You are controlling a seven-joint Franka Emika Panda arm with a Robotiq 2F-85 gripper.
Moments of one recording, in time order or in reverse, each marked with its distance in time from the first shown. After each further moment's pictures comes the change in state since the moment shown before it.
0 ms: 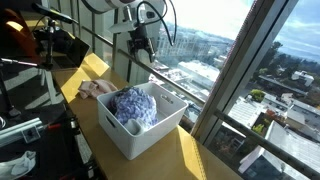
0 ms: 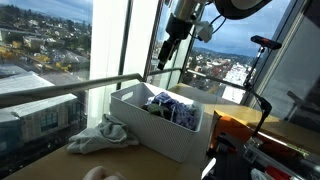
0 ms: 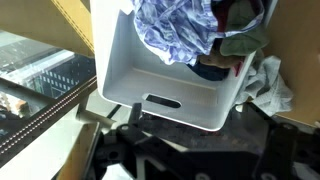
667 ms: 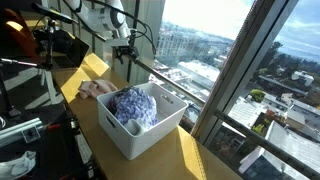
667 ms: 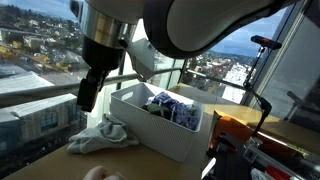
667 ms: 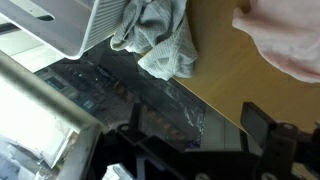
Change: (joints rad) arm 0.201 0.448 0.081 0.393 -0.041 0.068 -0.114
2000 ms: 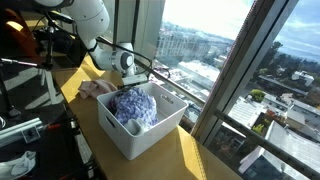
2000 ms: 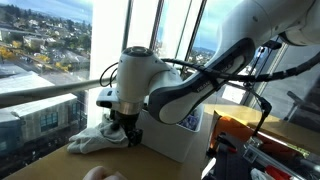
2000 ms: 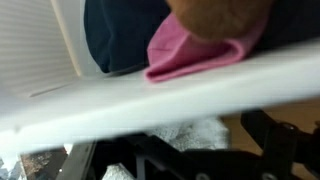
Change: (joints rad) arm -0.158 0.230 -0.008 -0.080 -0.061 0.151 -0.784
